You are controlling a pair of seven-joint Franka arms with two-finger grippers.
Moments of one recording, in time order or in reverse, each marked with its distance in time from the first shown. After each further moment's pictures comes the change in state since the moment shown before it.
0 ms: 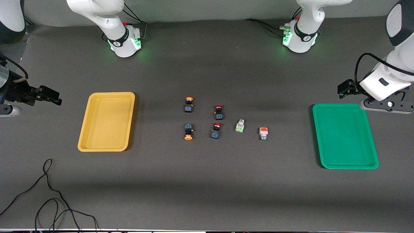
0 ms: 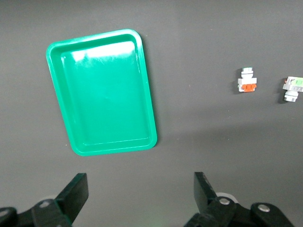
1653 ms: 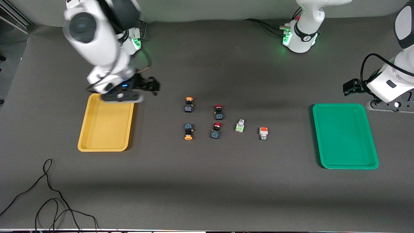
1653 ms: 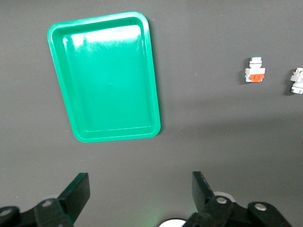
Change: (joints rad) left arm 0.020 0.020 0.004 0.030 -0.001 -0.064 -0.001; right arm 0.575 0.021 0.011 -0.225 0.065 0.276 0.586
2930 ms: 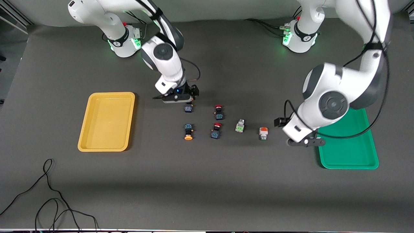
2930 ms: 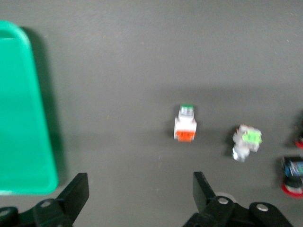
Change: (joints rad) left arm -0.219 0.383 -0.050 0.018 -0.064 0.356 -0.383; right arm 0.222 0.264 -0.032 -0.421 -0.042 0.794 0.188
